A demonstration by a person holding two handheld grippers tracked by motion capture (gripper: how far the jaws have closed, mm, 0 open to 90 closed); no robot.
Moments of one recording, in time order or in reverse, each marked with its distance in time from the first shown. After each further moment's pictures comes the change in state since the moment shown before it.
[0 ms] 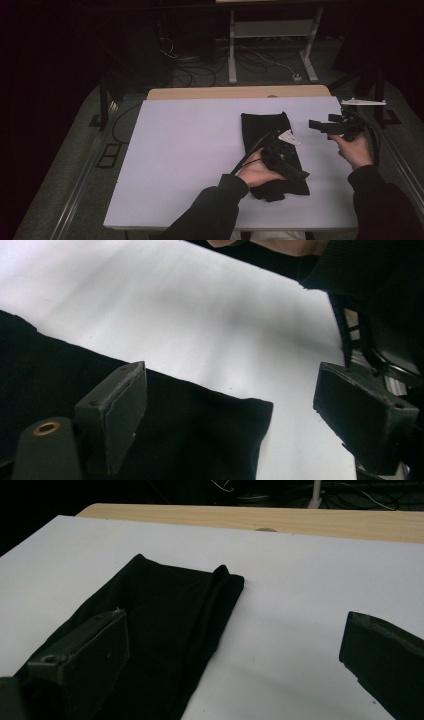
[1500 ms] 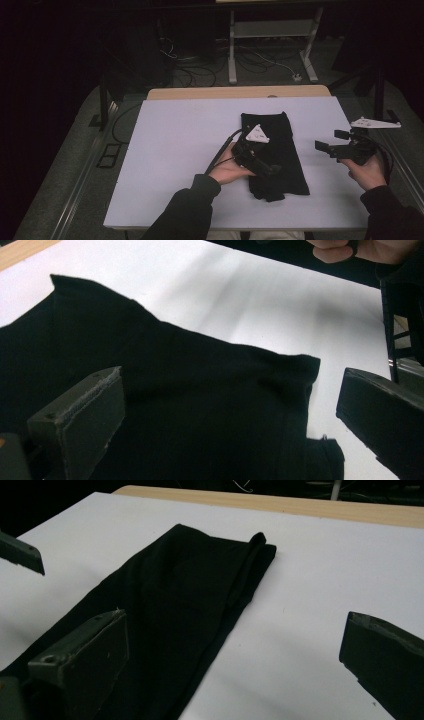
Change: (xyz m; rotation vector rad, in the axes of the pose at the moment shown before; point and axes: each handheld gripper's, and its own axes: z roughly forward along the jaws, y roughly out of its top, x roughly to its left) left arm 0.017 -0.034 -0.063 -0.056 0.163 0.033; right arm 0.028 -0.043 -0.045 -0.011 0.046 -0.088
